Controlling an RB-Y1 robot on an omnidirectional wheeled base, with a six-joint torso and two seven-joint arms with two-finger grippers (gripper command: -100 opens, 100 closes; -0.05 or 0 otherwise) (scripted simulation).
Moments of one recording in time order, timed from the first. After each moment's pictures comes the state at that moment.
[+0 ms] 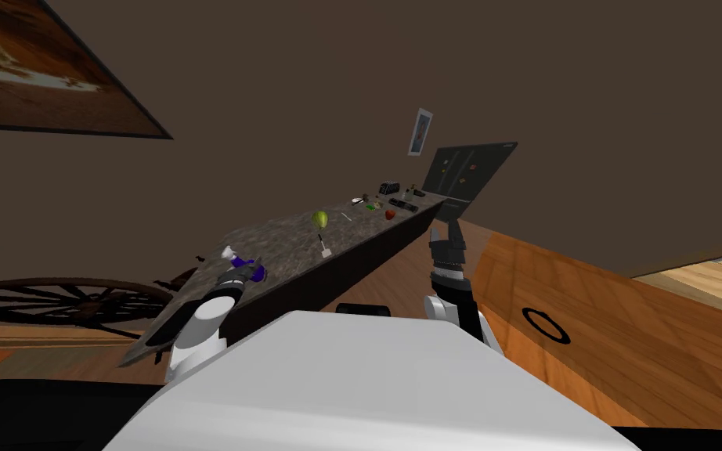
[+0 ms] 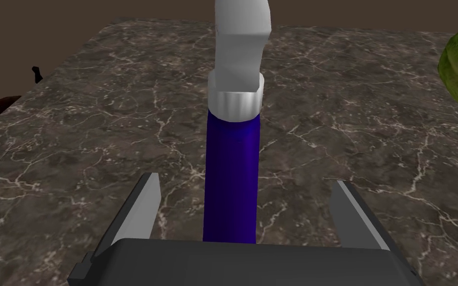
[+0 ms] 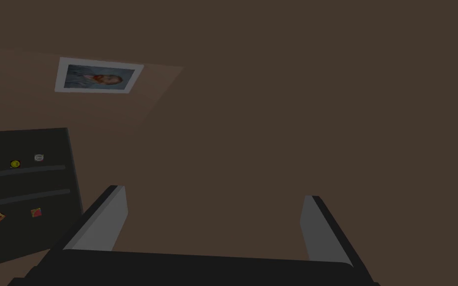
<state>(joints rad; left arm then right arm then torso) 0.26 0.12 0.87 -1.77 1.00 0.40 0.85 0.50 -0.03 0.00 -2.27 0.03 -0.47 0.04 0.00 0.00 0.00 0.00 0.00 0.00</state>
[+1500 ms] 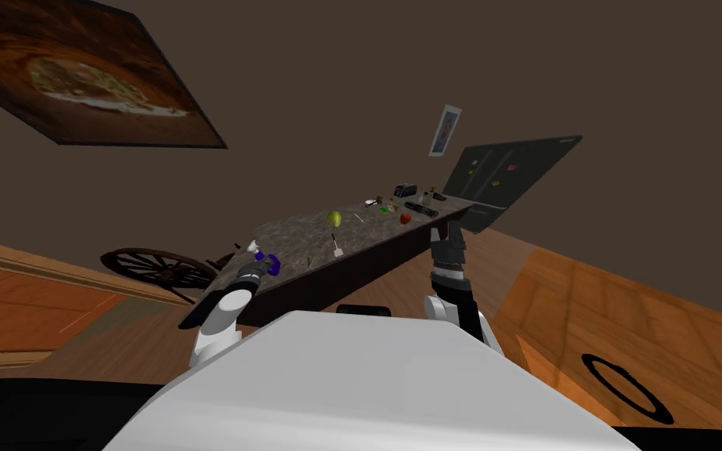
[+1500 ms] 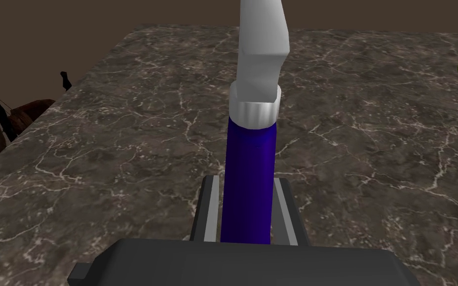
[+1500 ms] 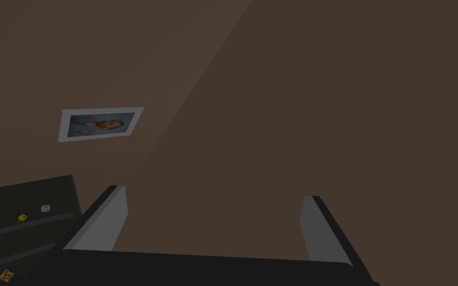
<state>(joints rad) 0.27 0.08 0.75 -1.82 0.95 0.40 0.85 0.50 -0.03 0.00 -2.27 0.03 -0.47 0.04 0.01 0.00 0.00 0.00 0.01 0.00</state>
